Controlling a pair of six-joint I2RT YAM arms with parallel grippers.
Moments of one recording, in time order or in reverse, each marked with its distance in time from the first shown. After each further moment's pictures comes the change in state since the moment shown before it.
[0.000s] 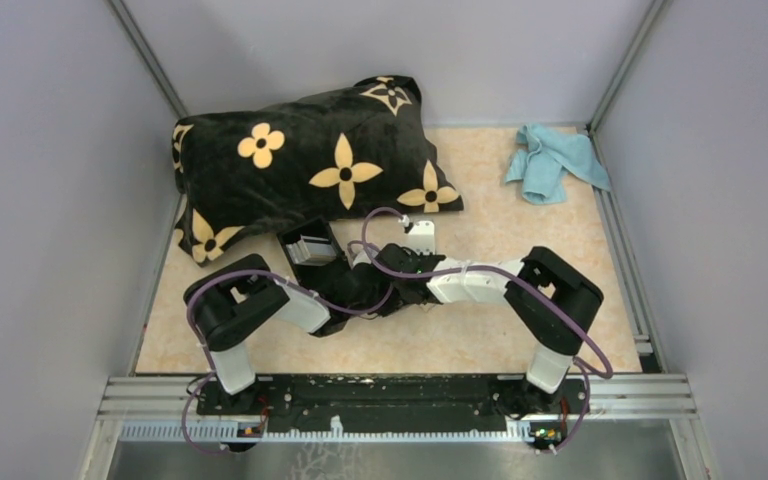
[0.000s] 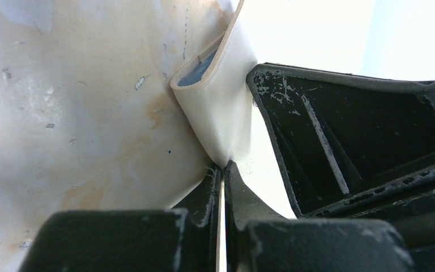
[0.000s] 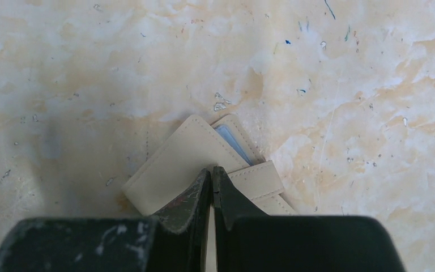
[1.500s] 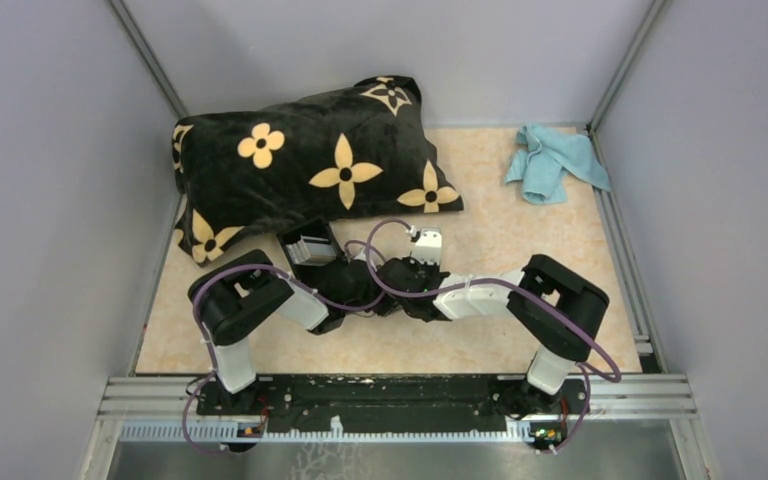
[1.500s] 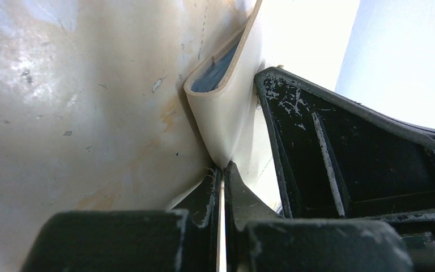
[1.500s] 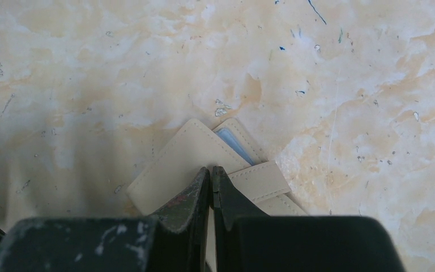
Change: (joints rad) left arm 0.043 0.031 -0.011 0.051 0.091 -0.090; right arm 0.055 -0.051 -0.149 0.219 0.121 0.075
